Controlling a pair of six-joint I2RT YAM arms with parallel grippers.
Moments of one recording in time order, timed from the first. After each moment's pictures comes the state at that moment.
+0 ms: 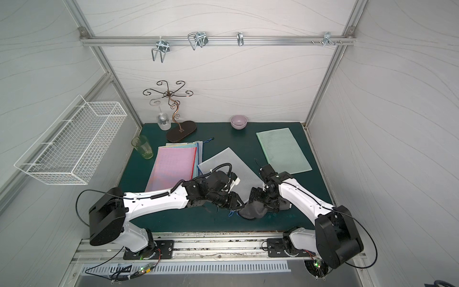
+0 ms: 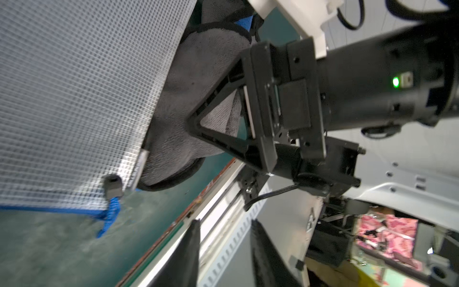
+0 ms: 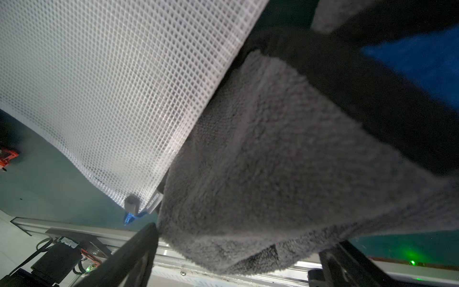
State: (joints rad) left arm -1.04 1.58 1.00 -0.23 0.43 -0.88; right arm 0.48 1.25 0.73 -0.94 -0.31 0.70
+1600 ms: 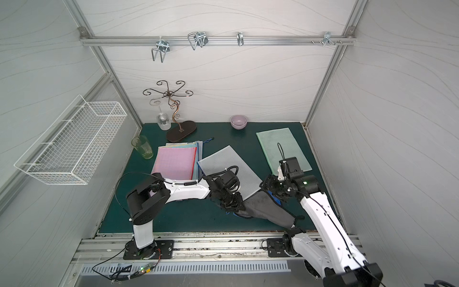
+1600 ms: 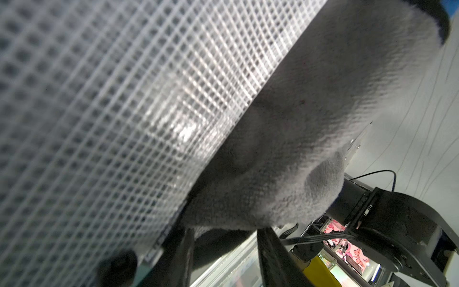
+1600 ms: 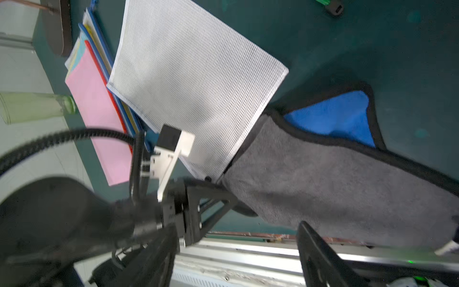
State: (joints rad) left arm -0.97 1.87 1.11 -0.35 0.53 -0.97; right arm 0.31 0.98 0.92 -1.04 -0.31 0.70
